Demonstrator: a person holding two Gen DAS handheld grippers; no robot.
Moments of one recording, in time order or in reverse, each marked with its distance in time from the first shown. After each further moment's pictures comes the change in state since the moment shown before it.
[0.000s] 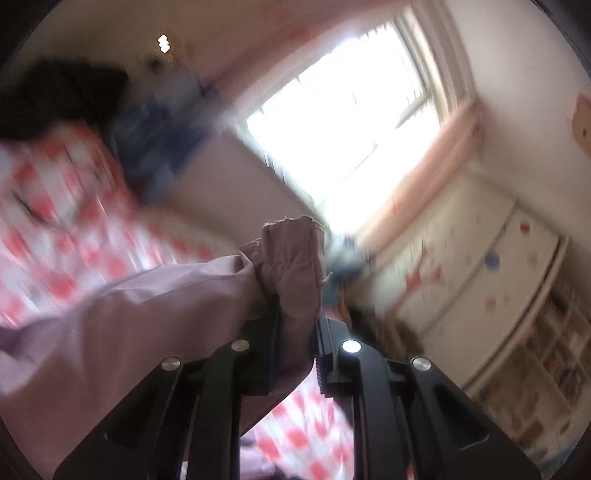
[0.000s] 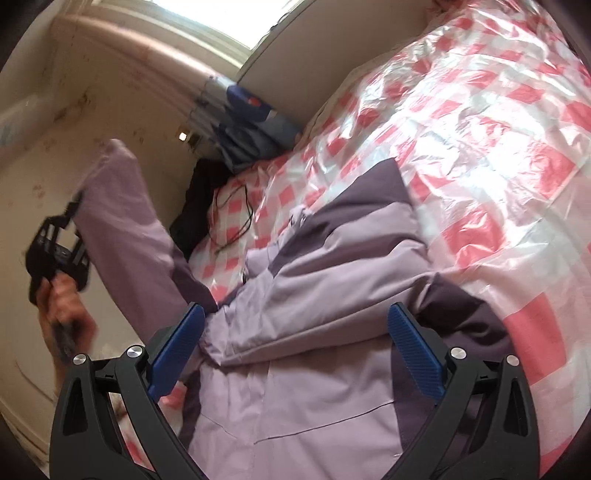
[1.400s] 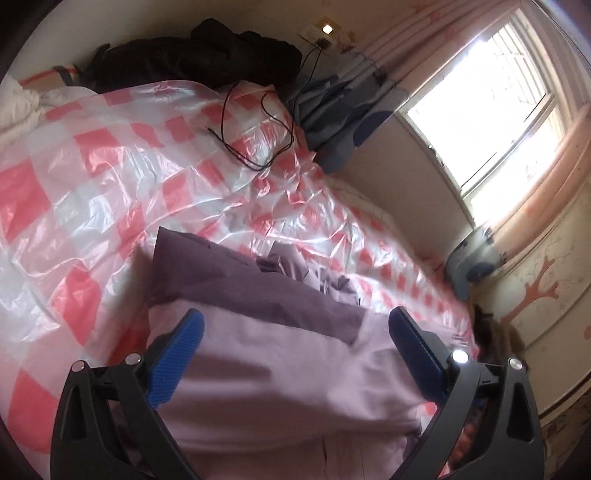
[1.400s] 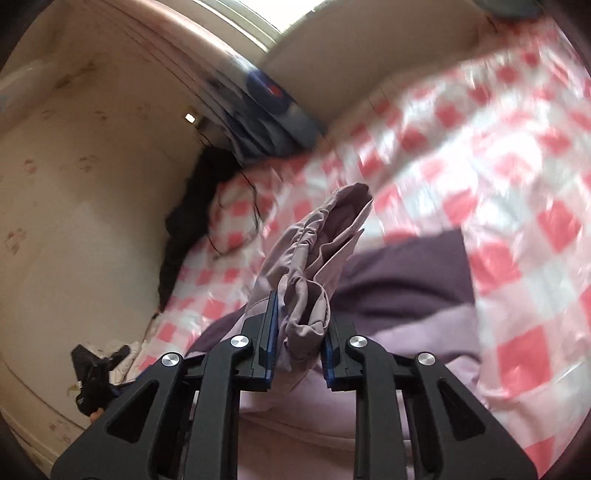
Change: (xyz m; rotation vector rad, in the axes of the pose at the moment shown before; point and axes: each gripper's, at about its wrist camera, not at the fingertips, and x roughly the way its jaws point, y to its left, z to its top) left arm -0.147 0.157 -0.062 -0.166 -0.011 0.529; right arm 0.074 0.064 0.076 -0.171 0.037 -0.035
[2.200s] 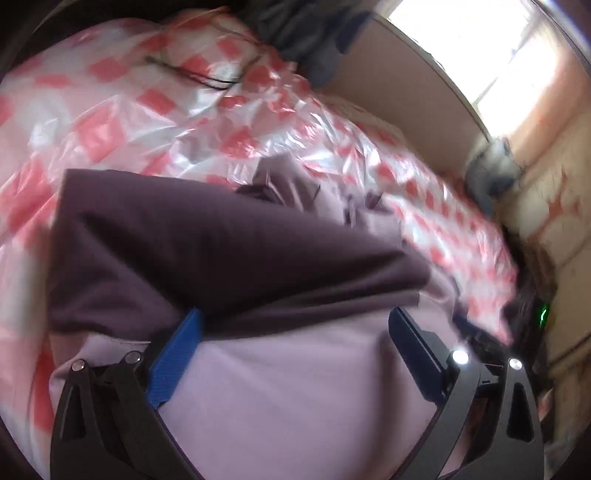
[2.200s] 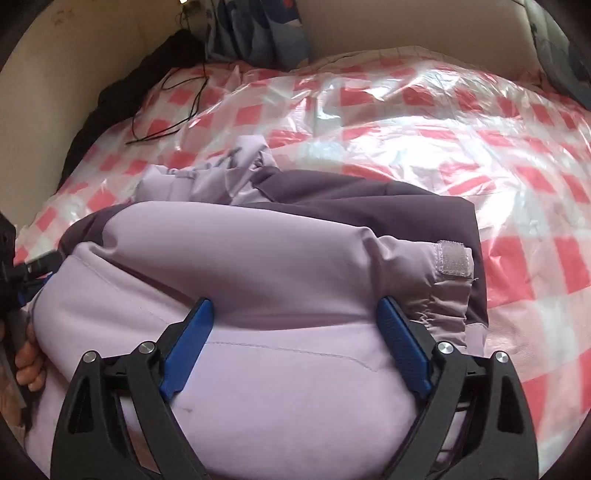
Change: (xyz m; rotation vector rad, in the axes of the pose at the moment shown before) left arm 0.141 -0.012 -0.046 0.282 0.262 0.095; right arm 0.140 -0.031 -0.060 -0.347 0.257 -0.339
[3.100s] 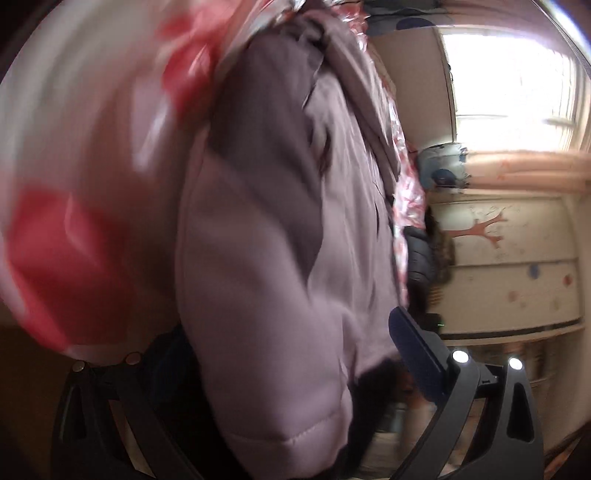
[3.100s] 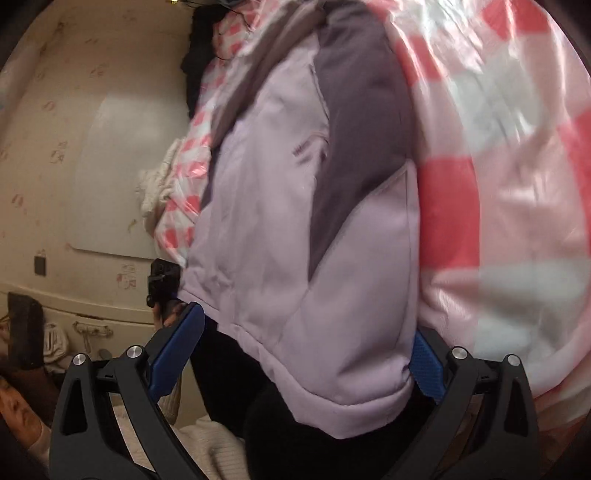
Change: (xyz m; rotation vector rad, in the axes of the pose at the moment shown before) left arm -0.283 0.093 -0.352 -0.568 0.317 -0.446; right arm -0.288 -0.092 -0.303 0.408 0.450 0.642
